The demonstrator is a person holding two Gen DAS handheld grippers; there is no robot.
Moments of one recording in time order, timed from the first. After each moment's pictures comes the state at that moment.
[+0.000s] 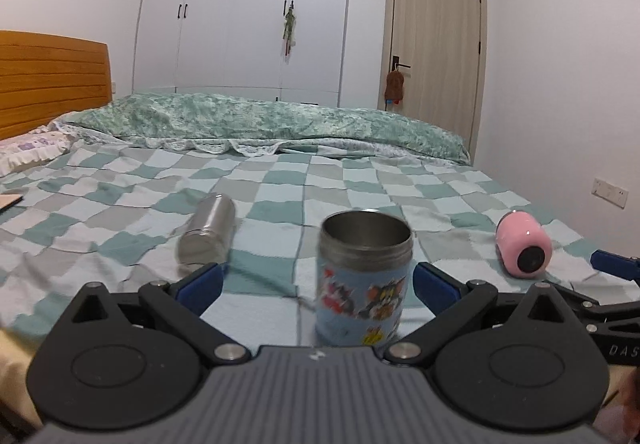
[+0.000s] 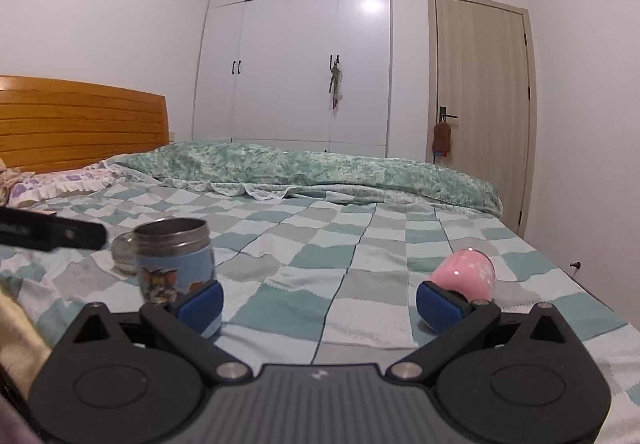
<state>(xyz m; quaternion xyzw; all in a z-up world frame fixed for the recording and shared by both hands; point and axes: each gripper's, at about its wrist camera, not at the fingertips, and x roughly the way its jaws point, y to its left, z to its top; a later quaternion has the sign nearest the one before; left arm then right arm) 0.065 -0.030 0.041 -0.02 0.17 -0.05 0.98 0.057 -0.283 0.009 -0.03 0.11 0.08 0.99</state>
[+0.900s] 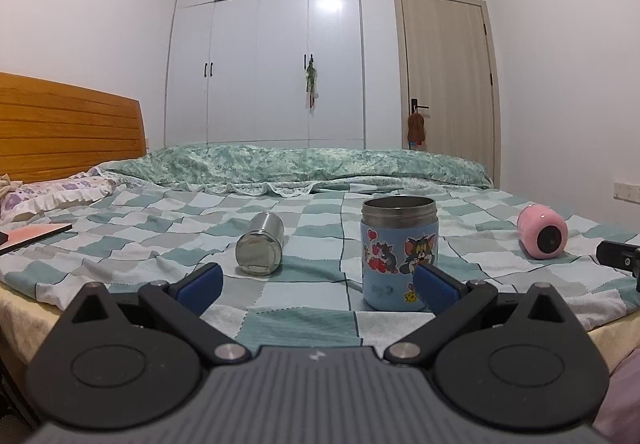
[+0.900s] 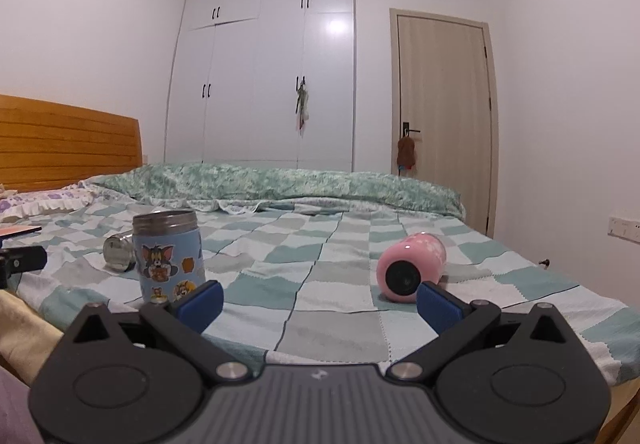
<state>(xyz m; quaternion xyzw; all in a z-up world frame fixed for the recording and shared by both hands) -0.010 -0.013 -0.006 0.01 0.08 -0.01 1.00 -0.008 -0.300 -0.019 0.00 0.07 0.03 1.00</state>
